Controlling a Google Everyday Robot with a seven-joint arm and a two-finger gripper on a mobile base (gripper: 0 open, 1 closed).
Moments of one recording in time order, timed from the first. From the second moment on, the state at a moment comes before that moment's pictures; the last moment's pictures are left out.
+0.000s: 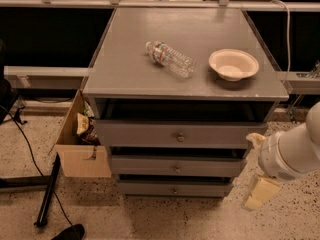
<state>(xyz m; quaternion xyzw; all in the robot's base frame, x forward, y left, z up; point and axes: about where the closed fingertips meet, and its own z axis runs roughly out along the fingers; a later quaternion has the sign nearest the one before) 0.403 -0.224 0.734 -0.59 0.79 0.03 0.19</state>
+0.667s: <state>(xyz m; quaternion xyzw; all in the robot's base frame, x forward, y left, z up) 0.415 -0.256 0.639 -0.60 0.77 0.03 0.22</state>
